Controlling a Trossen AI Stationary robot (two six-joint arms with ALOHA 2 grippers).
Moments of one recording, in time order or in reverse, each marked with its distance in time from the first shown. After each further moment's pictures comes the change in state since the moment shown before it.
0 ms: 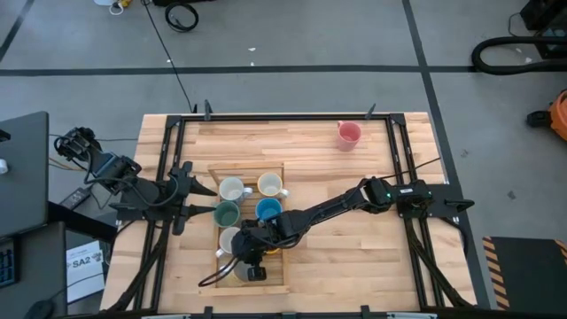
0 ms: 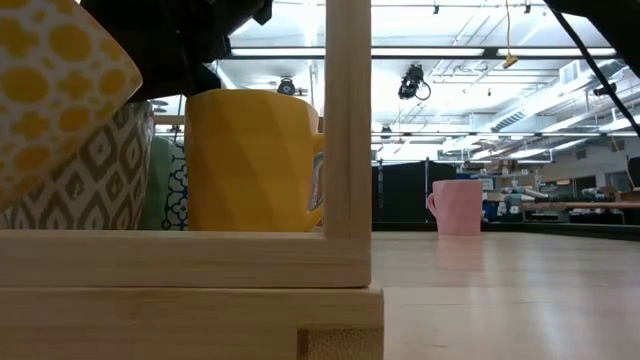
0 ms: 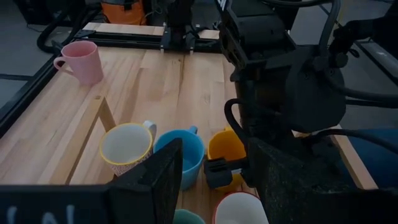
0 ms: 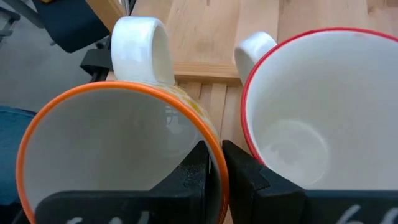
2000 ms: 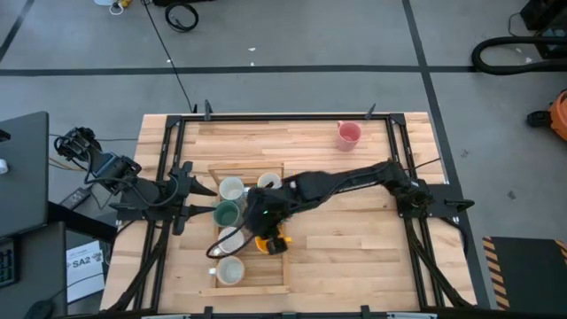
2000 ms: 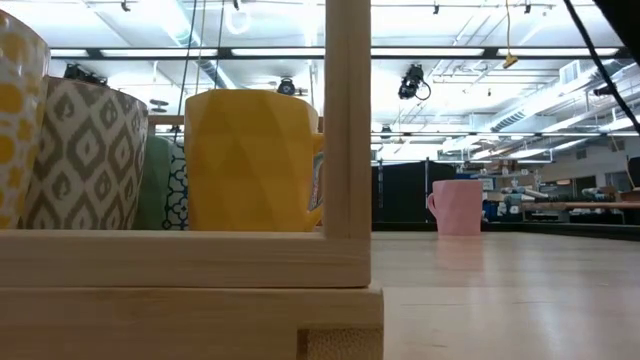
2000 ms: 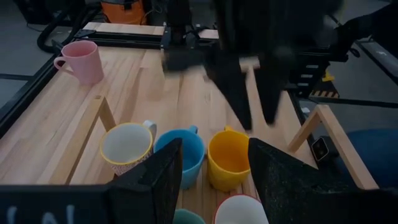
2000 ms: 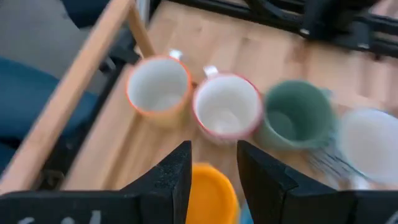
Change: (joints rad) left arm 0.000 0.000 0.000 -0.002 0.001 0.000; right arm -0.075 -0.223 0.177 -0.437 -0.059 -0.262
